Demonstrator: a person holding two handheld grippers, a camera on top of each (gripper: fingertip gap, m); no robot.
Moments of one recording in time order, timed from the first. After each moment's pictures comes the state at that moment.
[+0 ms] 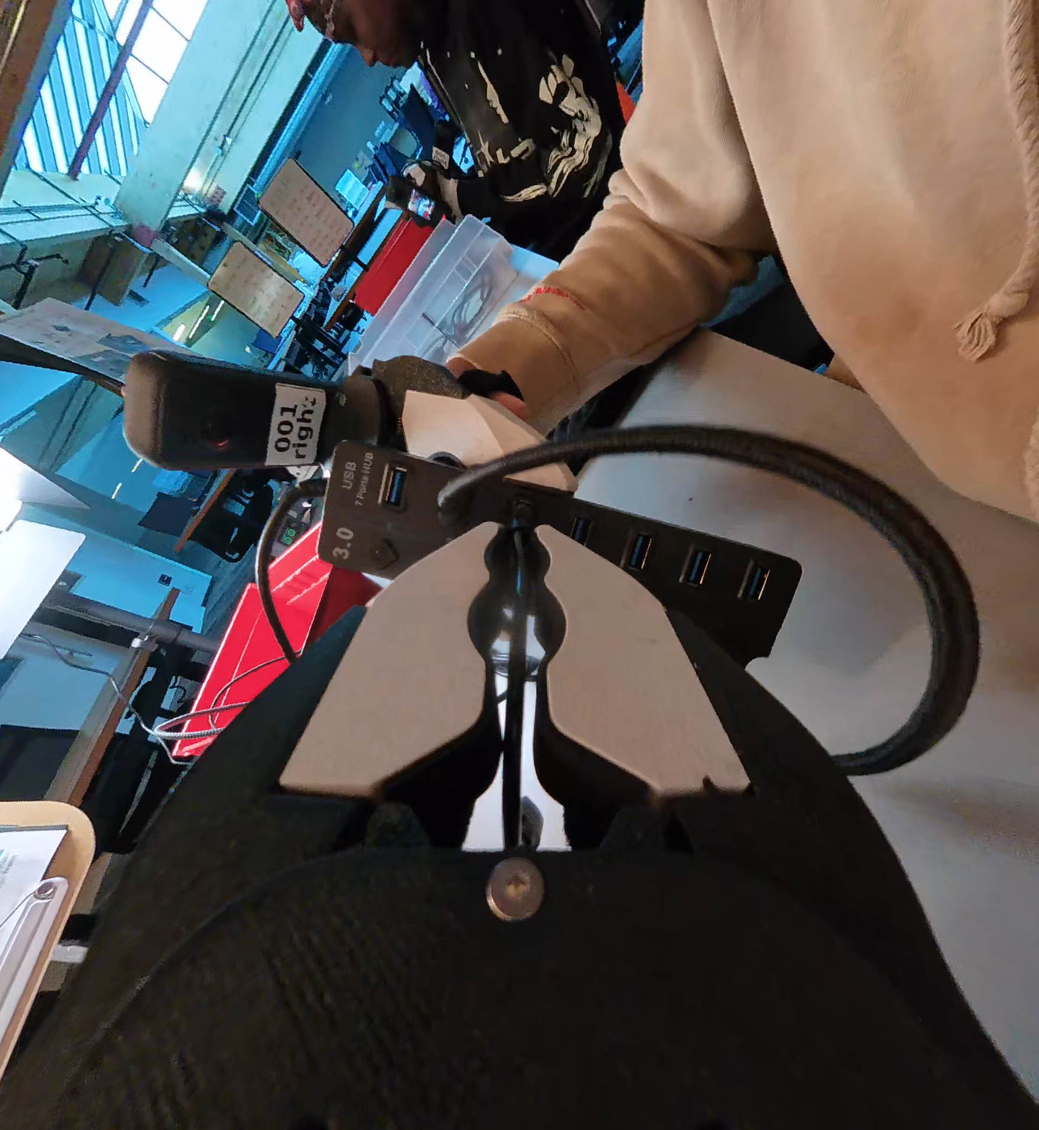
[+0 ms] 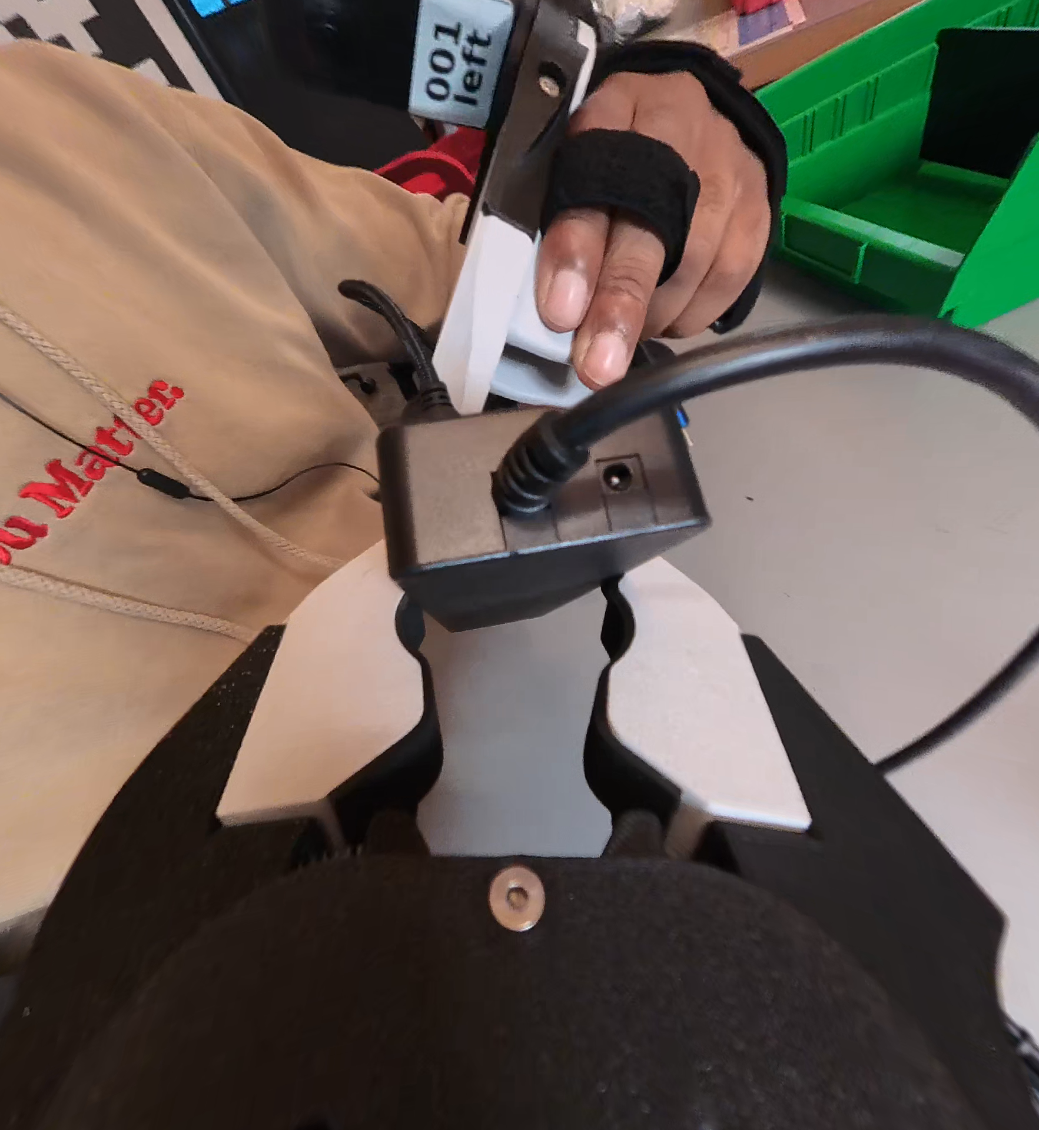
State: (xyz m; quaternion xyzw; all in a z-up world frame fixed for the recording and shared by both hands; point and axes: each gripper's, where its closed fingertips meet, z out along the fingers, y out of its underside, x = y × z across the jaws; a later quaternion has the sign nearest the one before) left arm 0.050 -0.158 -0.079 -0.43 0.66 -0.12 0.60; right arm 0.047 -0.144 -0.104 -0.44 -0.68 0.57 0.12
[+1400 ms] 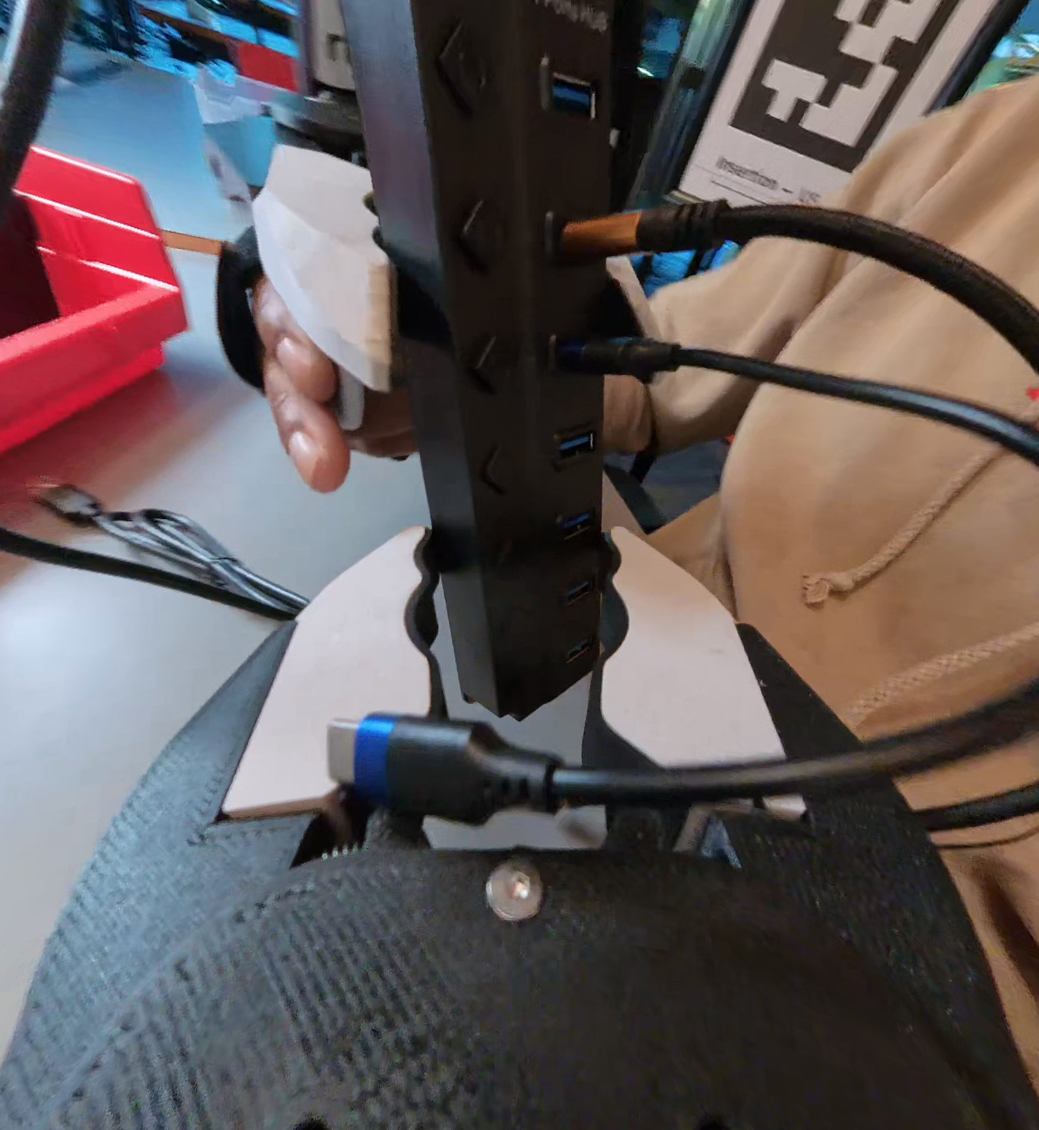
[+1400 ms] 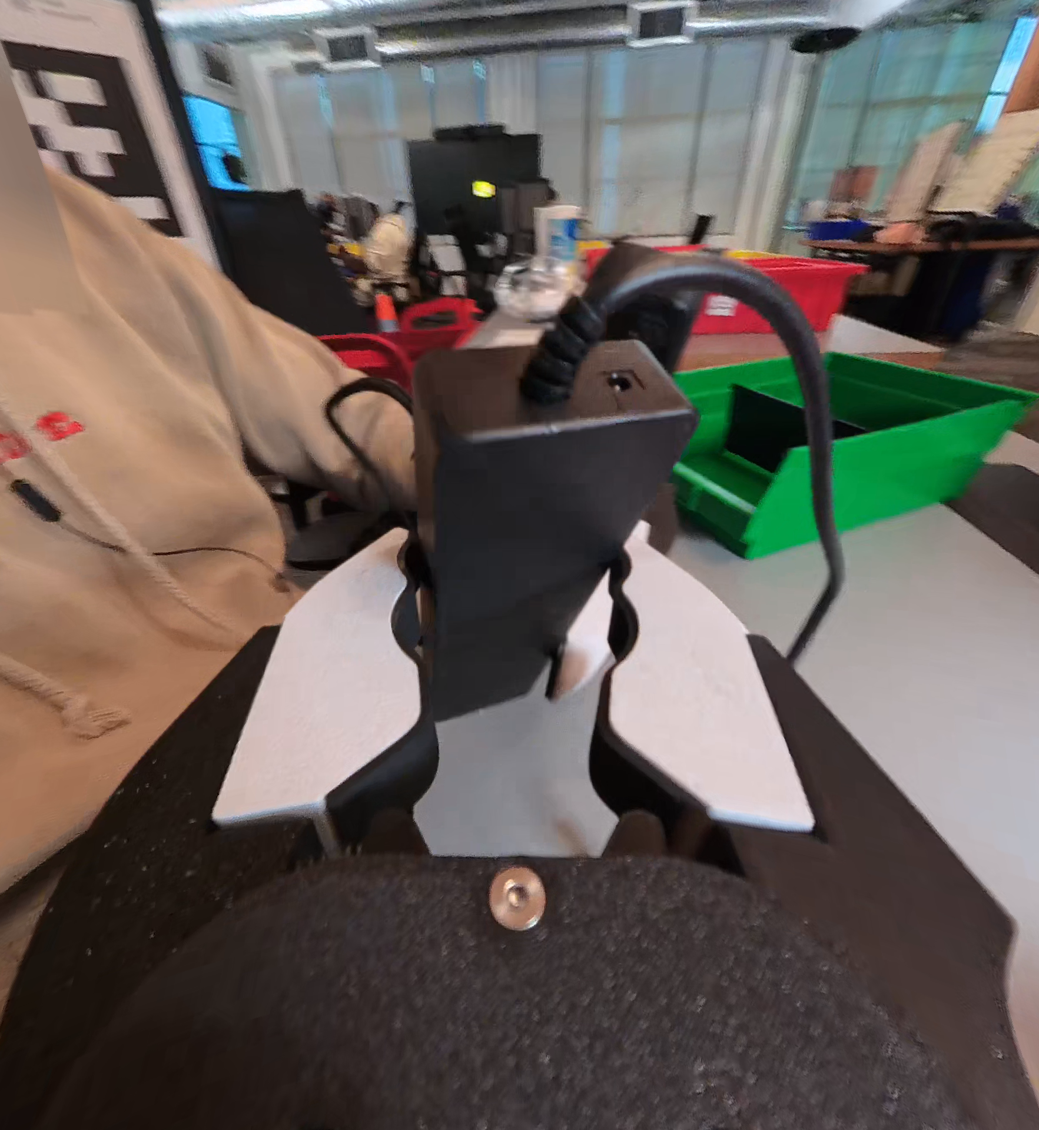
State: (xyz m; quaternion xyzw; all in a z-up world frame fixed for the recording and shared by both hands) left arm 0.058 -0.137 -0.121 -0.64 0.42 -0.47 0.42; right arm 0.036 -0.127 -0.066 -0.35 -0.63 0.62 0.32
